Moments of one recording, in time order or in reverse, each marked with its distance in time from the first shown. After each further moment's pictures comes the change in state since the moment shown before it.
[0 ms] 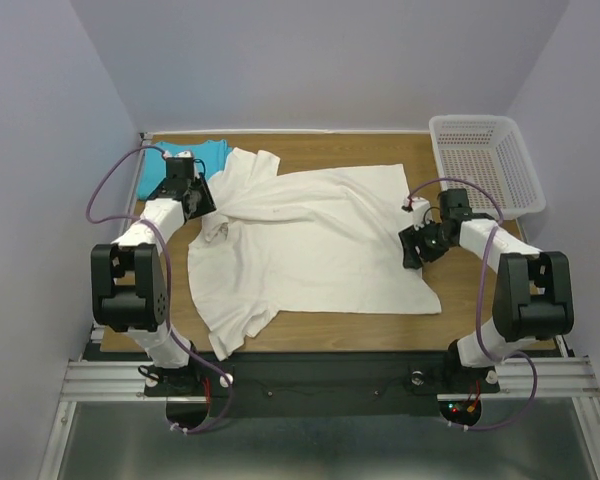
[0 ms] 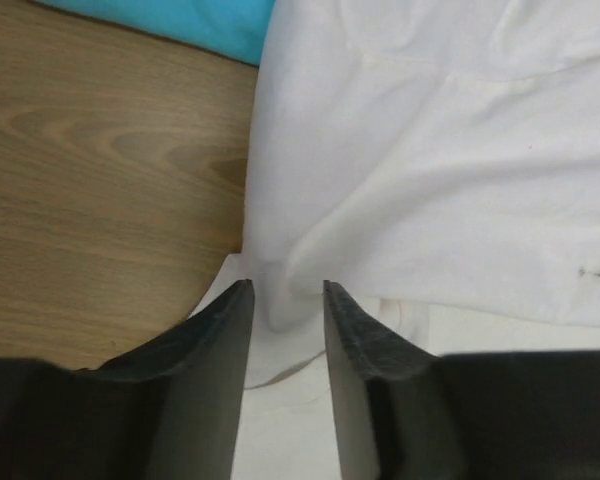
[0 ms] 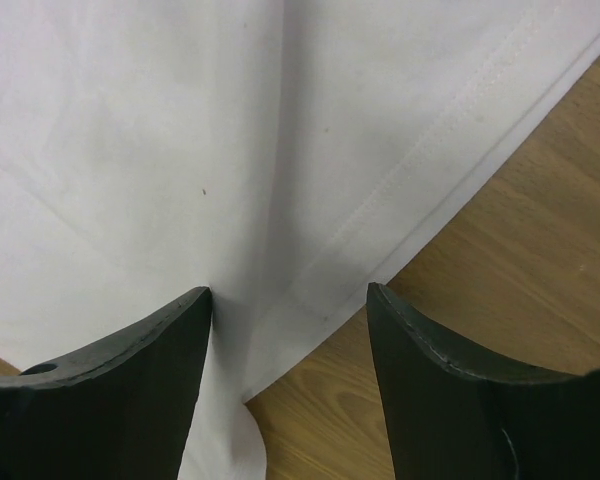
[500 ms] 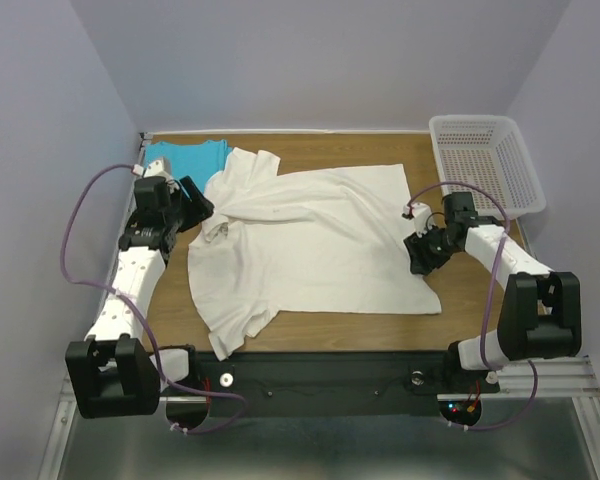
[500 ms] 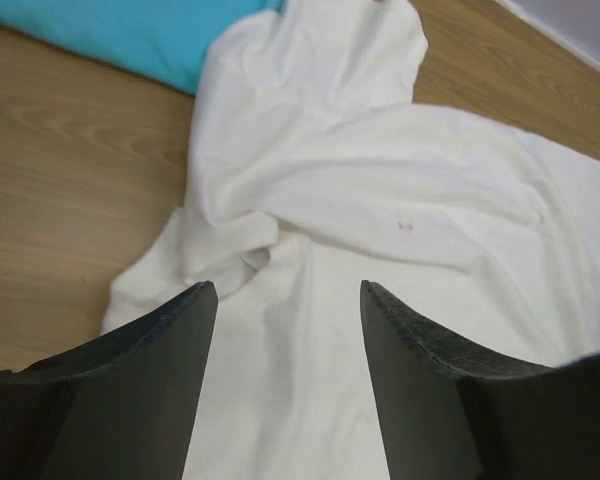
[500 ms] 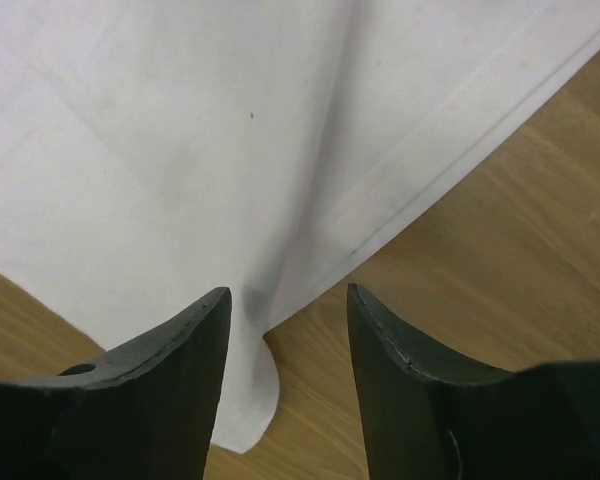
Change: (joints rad) left arm 0.058 -0.493 -0.187 0.009 0.154 -0.121; right arm 0.000 -0.111 -0.012 -0.135 0.014 -0.115
